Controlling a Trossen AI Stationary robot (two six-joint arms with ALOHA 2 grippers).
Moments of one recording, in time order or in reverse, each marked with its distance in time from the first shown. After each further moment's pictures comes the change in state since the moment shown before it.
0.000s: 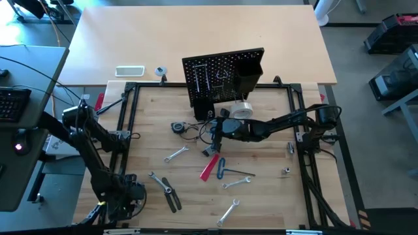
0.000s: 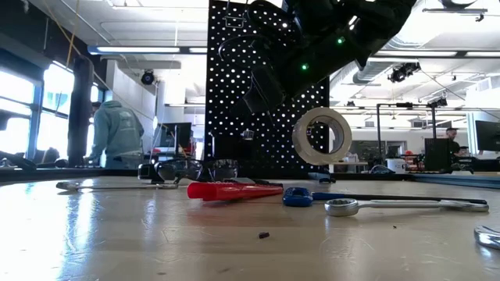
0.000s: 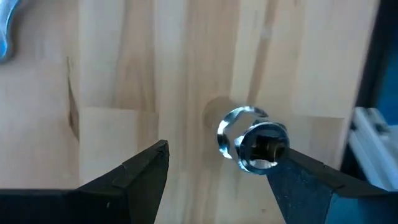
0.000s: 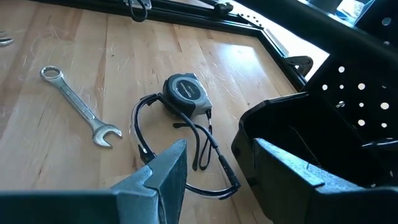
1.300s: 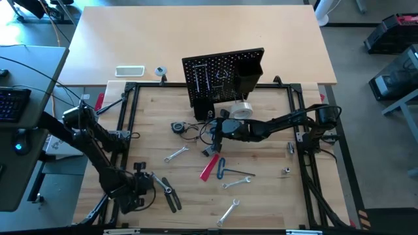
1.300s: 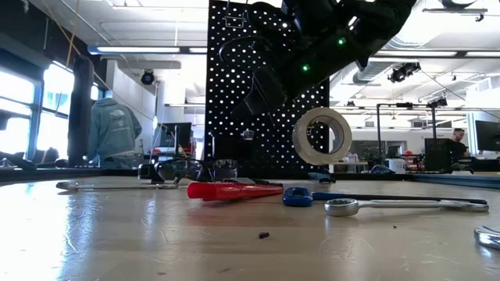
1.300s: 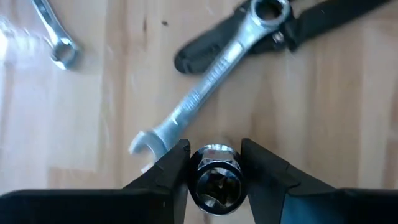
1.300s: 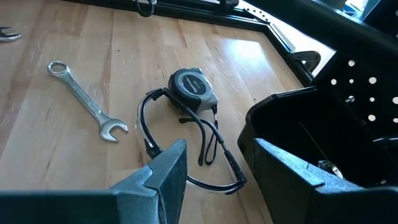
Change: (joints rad) left arm 0.129 0.012 0.000 -0.143 -0.306 0.214; right arm 0.000 0.001 0.000 -0.019 -0.022 0.012
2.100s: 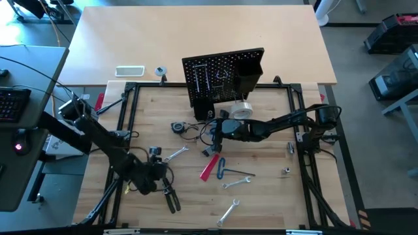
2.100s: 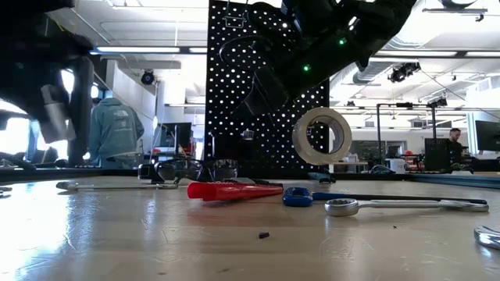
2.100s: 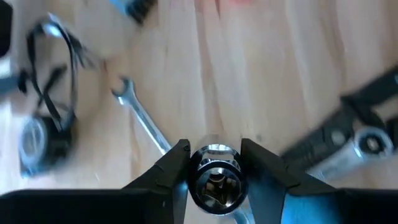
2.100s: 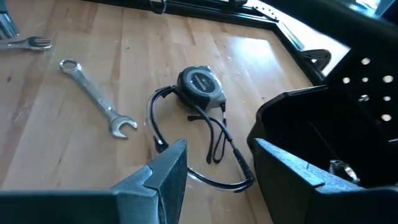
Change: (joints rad) left arm 0.315 -0.153 0.000 0.083 -0.148 0.605; right arm 0.001 0.000 0.000 -0.011 -0.033 0.003
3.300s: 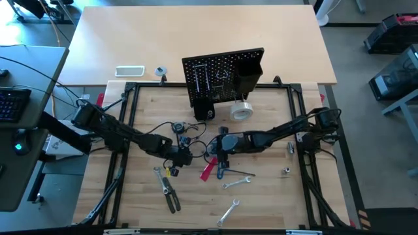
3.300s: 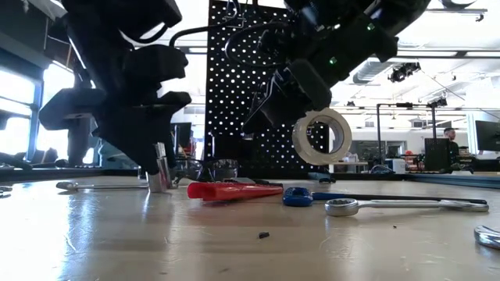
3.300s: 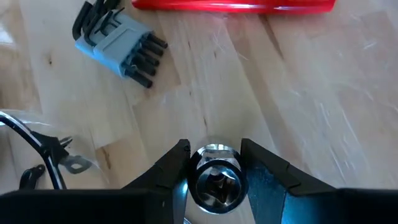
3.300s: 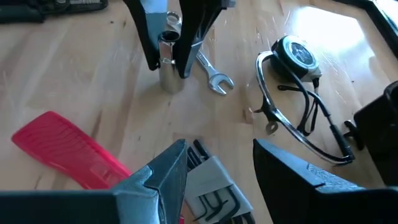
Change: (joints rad) left arm 0.491 0.239 0.002 0.414 0.364 0.671; right arm 0.144 0.000 0.000 -0.160 -0.075 0.018
